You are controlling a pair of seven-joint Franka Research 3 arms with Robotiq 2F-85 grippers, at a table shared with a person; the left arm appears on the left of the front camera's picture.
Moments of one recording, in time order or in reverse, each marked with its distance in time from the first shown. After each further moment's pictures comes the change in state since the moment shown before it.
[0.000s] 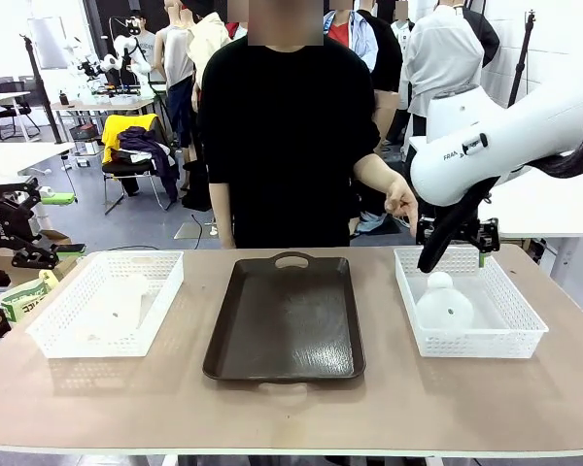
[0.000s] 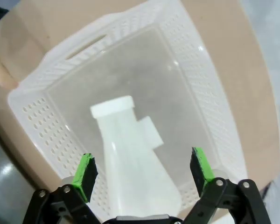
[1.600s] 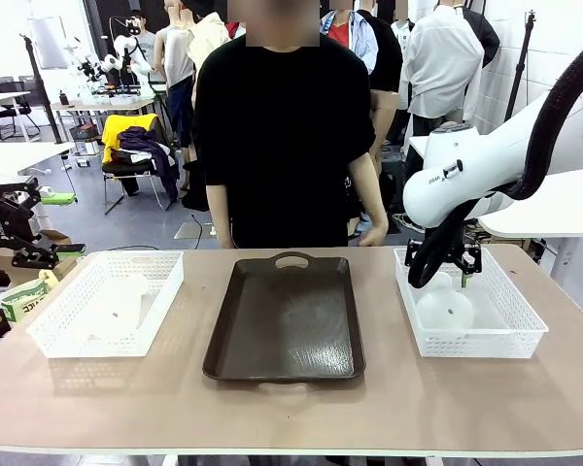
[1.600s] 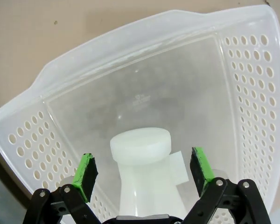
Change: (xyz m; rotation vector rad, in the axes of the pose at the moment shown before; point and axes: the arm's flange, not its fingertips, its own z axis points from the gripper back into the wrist) left arm 0.000 0.000 0.000 0.000 0.000 0.000; right arm 0.019 0.022 -0.069 0.054 0.084 0.127
